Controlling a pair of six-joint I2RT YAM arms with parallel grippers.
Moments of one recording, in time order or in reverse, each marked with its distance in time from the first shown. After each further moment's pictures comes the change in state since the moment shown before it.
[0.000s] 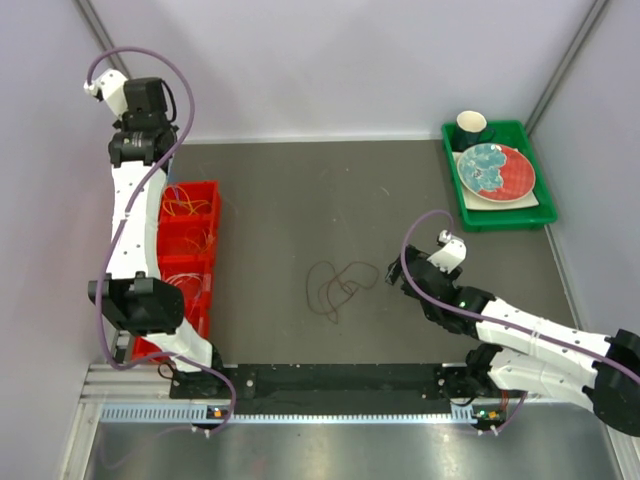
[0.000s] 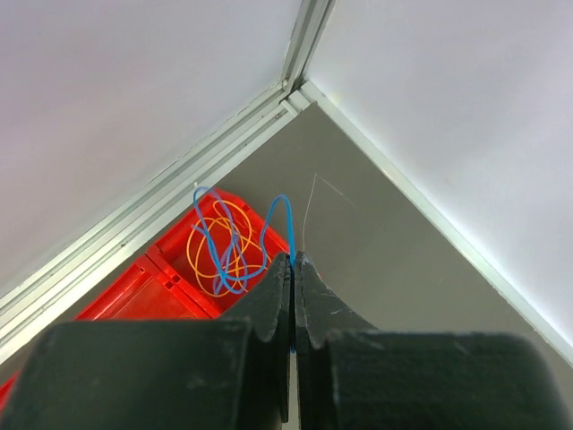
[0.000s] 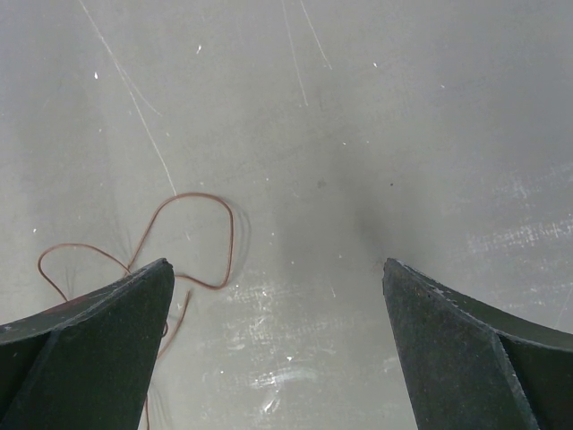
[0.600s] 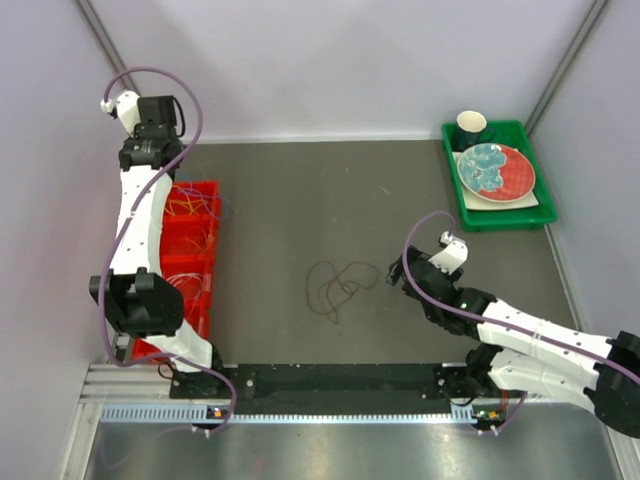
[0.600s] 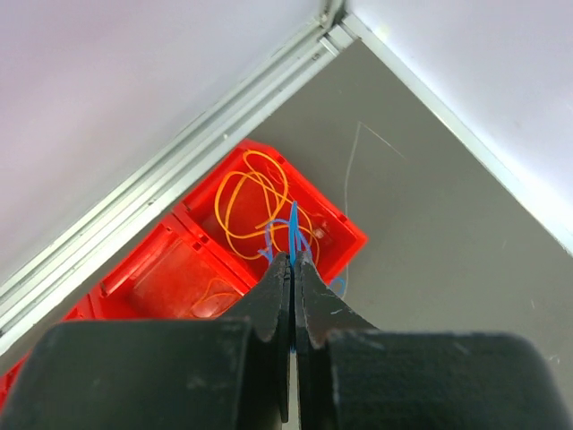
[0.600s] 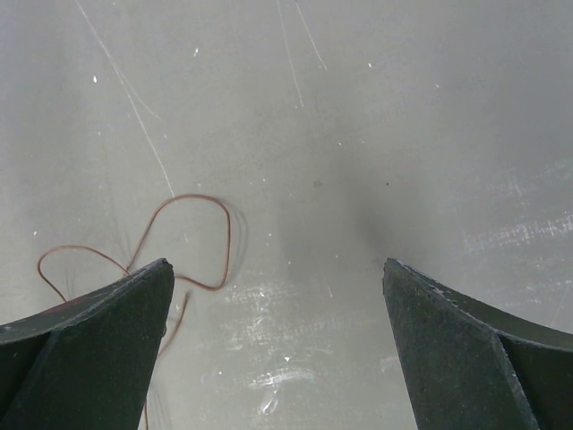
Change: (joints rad) left arm -0.016 -0.019 -0.161 -0.011 -0.007 0.002; right arm 0.000 -0.017 -0.013 0.001 0.006 0.008
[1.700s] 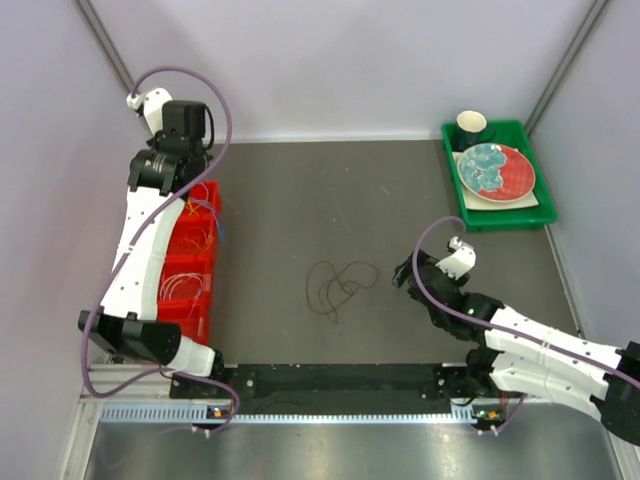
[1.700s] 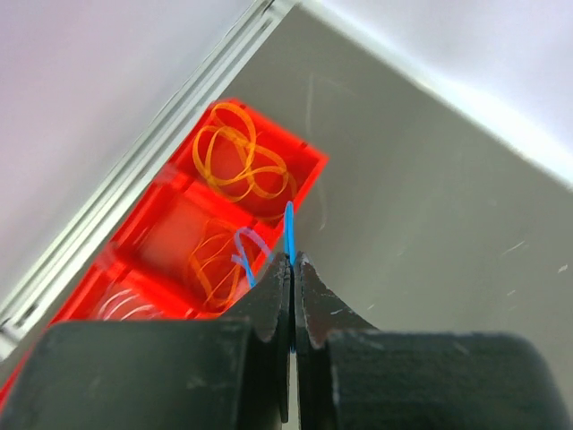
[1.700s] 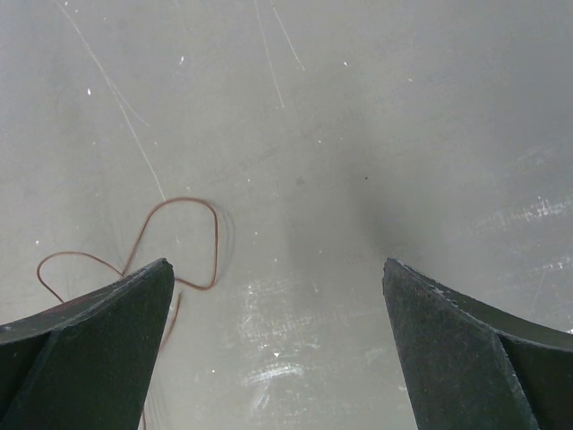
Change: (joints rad) left arm -0.246 -0.194 -0.015 -0.191 -0.097 0.013; right arm 0.000 -0.079 -0.039 -0.041 0.020 0.050
